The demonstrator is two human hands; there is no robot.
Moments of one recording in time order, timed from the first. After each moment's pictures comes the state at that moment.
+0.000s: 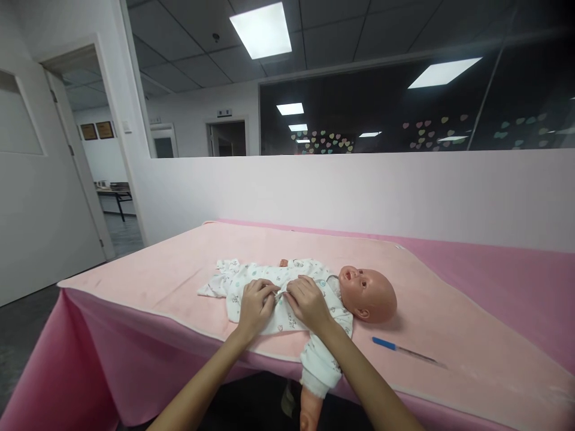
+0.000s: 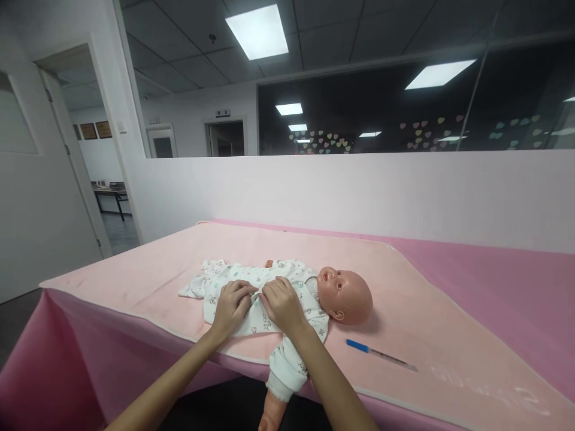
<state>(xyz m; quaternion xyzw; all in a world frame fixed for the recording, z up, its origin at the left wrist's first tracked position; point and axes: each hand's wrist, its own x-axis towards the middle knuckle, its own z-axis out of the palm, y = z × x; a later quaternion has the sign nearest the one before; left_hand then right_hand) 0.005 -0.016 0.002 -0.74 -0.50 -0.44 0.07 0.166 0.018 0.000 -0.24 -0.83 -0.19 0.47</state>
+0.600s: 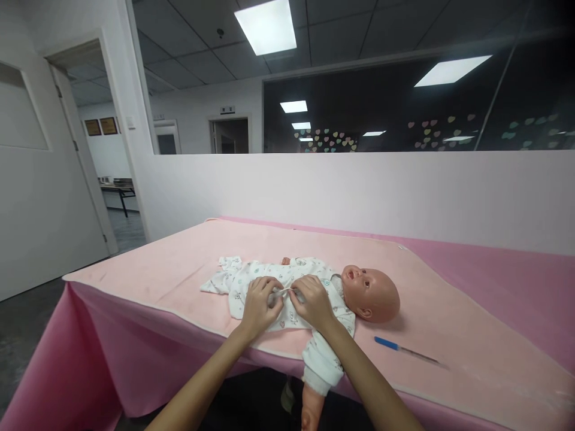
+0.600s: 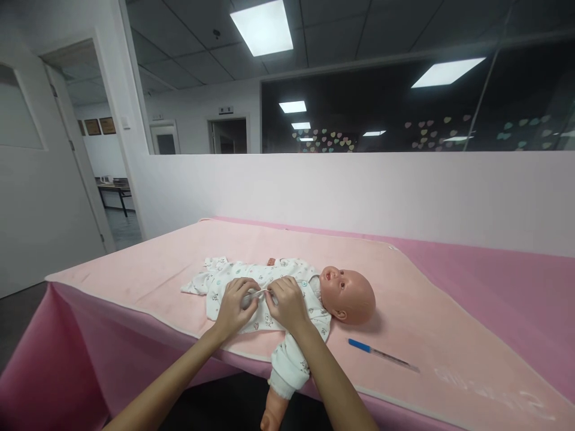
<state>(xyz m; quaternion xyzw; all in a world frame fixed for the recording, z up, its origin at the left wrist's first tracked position) 0.013 -0.026 0.010 -0.77 -0.49 -0.41 0.08 0.168 0.014 0.001 -0.30 -0.82 -0.11 0.48</state>
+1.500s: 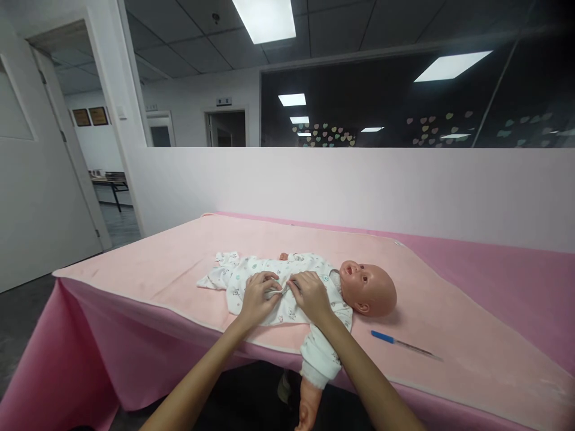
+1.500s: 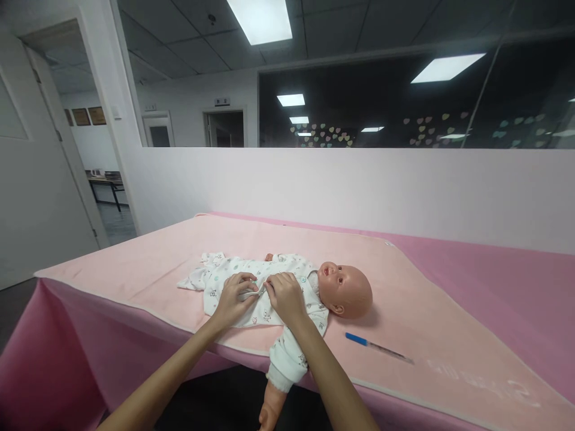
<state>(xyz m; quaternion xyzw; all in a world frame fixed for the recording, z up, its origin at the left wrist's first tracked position) 0.006 -0.010 0.000 -0.76 -0.49 -0.42 0.02 0.169 0.023 -0.004 -0.34 -0.81 -0.13 0.46</state>
